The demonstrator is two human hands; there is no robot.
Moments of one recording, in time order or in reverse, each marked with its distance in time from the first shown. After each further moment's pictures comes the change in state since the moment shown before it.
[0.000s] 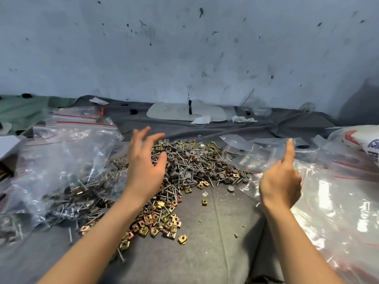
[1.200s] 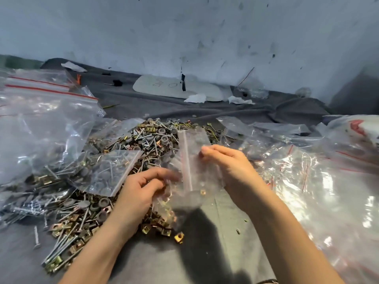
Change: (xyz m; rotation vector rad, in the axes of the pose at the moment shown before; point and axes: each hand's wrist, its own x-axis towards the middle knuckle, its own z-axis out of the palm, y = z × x) left_hand -0.048 -0.045 0.017 -0.682 -0.333 -0.307; right_hand -0.044 -0.057 0.018 0.739 -1.077 0.214
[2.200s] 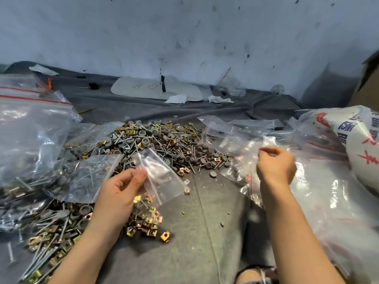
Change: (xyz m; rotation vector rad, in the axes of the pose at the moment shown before) left_hand -0.004 0.004 0.002 -0.021 0.111 -0.042; right_hand 0.005 0.014 -0.092 -0.448 1.114 0.117
